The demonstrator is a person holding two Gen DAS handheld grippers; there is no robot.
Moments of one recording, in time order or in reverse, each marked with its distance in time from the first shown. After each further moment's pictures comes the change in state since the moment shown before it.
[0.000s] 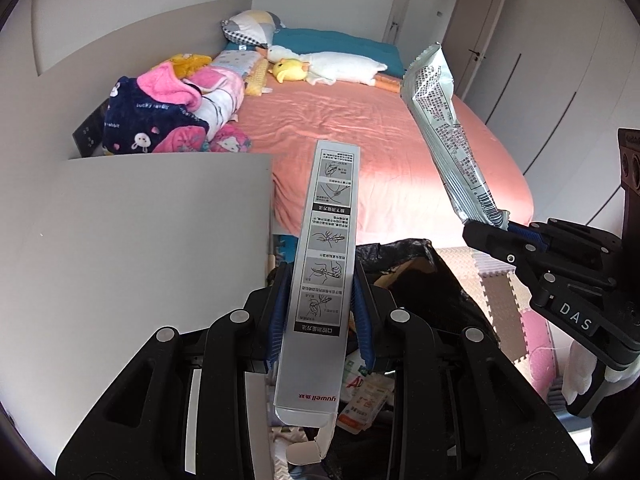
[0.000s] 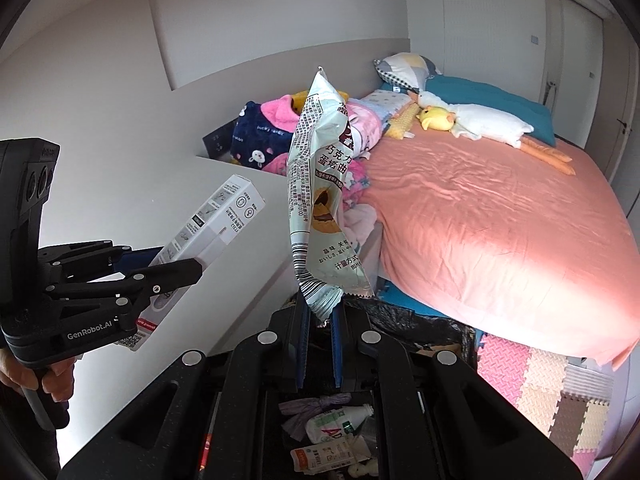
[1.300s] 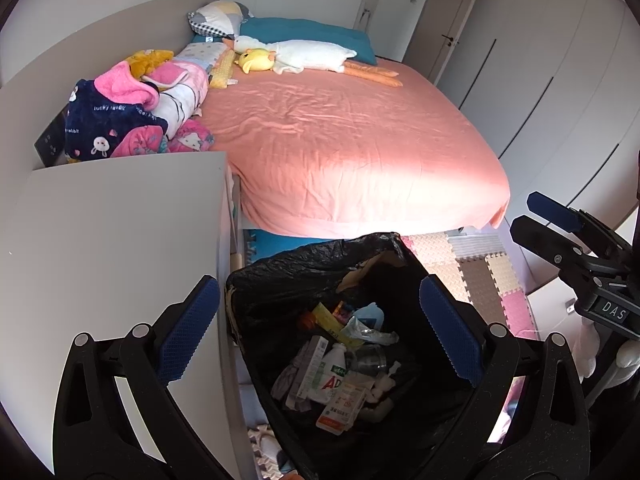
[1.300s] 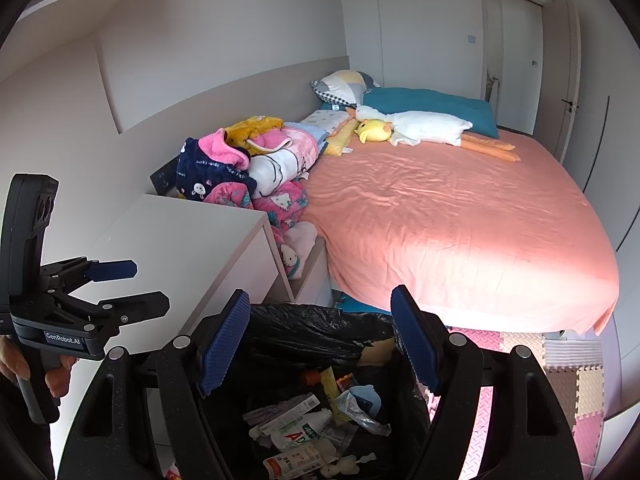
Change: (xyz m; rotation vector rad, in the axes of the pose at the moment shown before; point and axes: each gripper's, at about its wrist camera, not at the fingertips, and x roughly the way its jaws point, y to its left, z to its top) left arm 0.021 -0.023 0.014 0.043 0.045 -0.089; right arm -0.042 -0.068 -0.022 0.126 -0.097 -0.141
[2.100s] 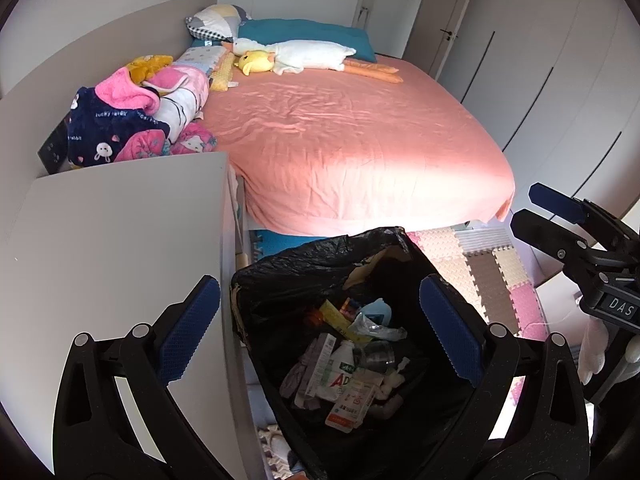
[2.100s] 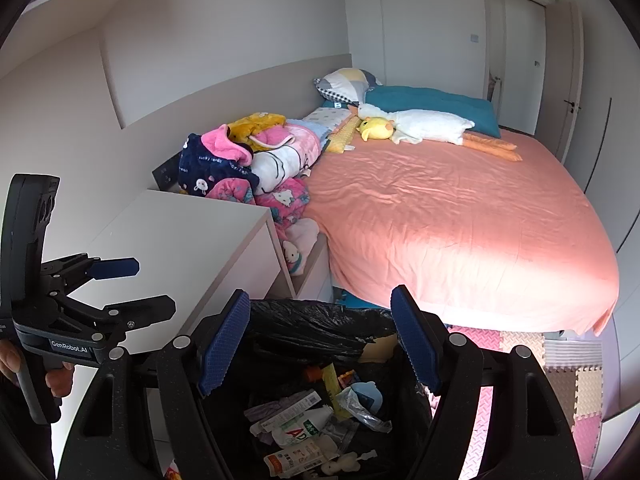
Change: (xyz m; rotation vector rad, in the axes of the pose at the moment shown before) left arm -0.001 -0.006 -0.005 0.040 -0.002 0.034; right arm 0.002 0.006 -0.002 -0.005 0.004 0.000
